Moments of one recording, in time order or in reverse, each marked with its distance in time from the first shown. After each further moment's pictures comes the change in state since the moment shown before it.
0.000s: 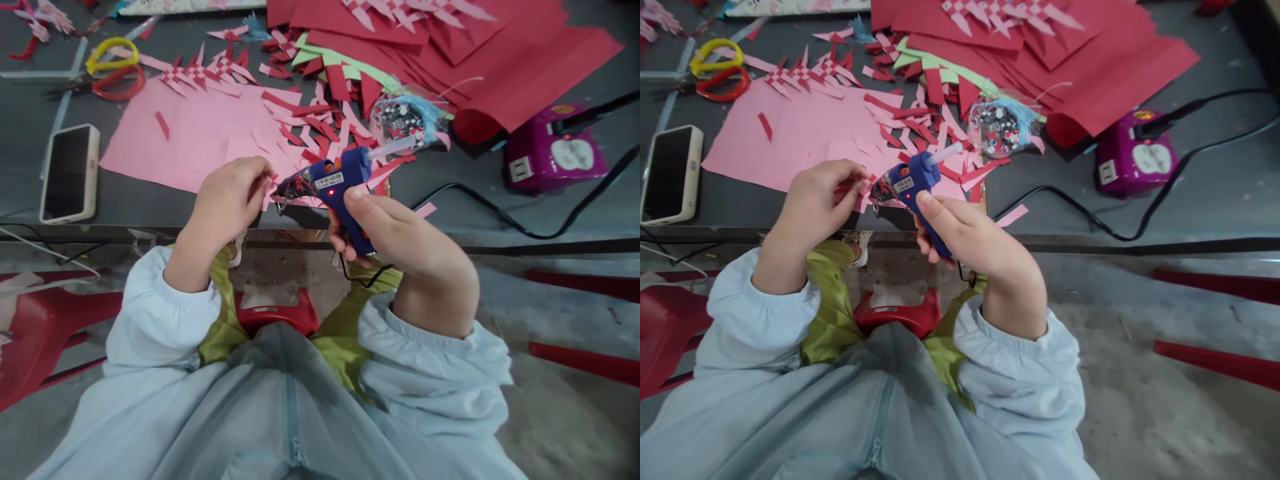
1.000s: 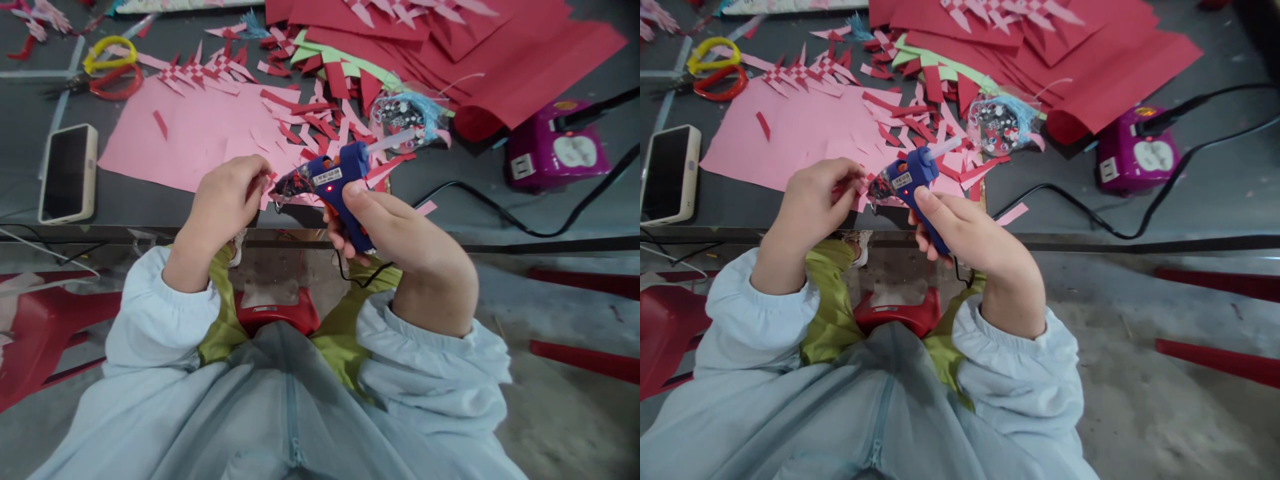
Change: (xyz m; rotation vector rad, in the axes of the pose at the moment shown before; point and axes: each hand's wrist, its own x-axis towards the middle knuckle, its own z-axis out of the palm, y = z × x) left_hand -0.001 -0.001 0.000 -0.018 0.009 0.005; right_hand 0.003 -0.005 0.002 0.046 0.009 0.051
